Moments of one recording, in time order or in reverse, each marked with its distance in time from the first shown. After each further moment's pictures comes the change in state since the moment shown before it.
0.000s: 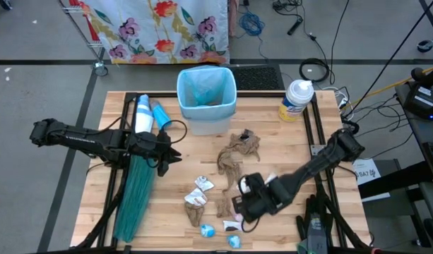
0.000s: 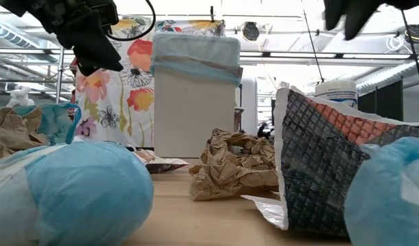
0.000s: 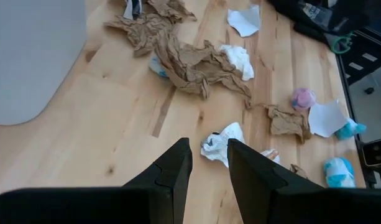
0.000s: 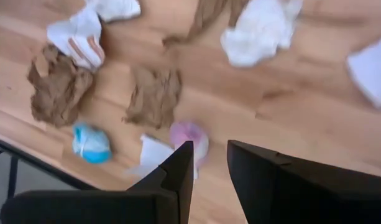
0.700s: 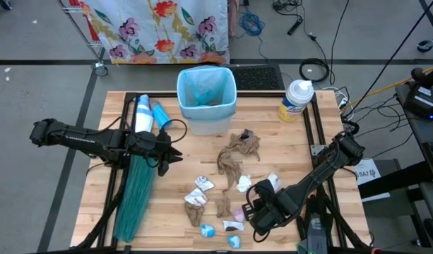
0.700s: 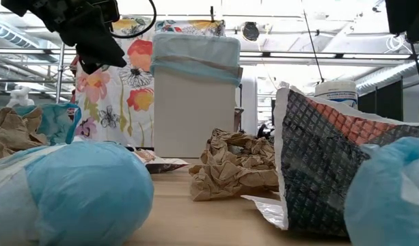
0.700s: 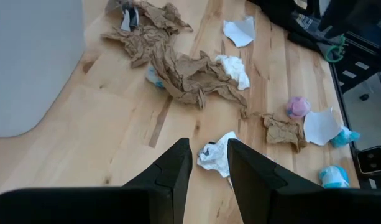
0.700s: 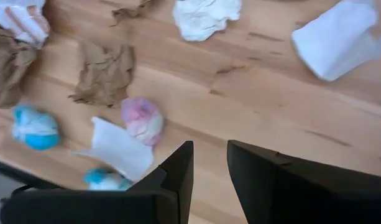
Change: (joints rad) left arm 0.000 0.000 0.000 0.037 -0.003 0.006; right arm 0.089 0.008 -0.001 -0.141 0.003 0.072
